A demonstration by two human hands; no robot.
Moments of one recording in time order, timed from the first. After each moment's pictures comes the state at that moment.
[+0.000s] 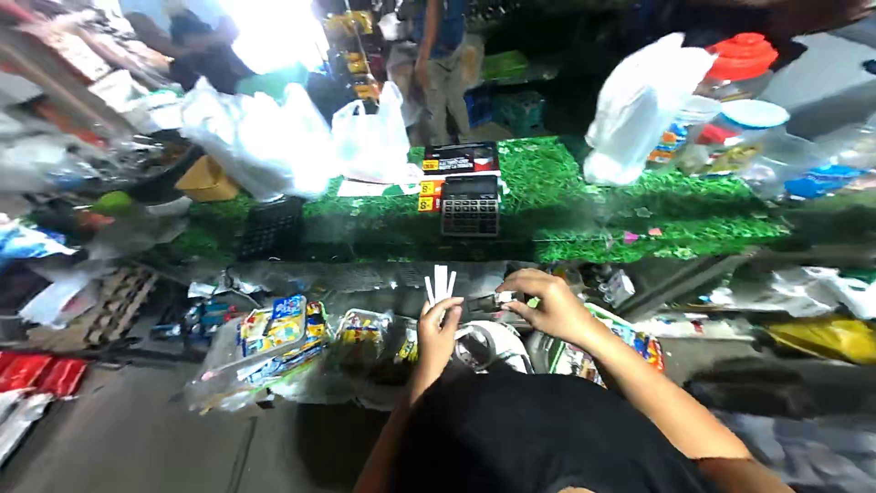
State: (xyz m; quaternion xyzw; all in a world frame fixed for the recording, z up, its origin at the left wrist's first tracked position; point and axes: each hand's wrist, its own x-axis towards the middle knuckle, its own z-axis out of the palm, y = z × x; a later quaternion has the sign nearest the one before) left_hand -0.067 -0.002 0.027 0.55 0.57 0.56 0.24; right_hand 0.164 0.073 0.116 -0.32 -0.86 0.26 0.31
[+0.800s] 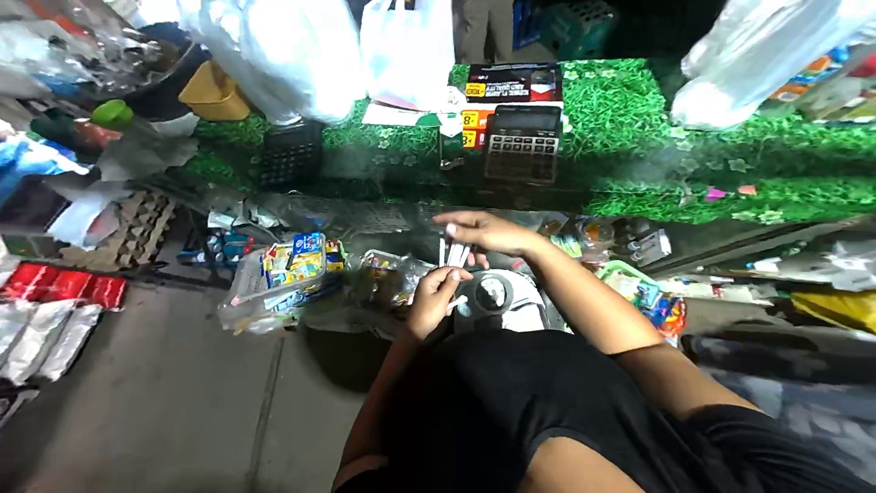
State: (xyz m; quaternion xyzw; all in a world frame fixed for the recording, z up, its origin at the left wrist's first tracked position) left_hand -0.143 -0.041 0.040 0.46 0.55 0.48 0.51; right_hand 0.001 0.114 0.104 -0.29 -0.70 0.65 0.07
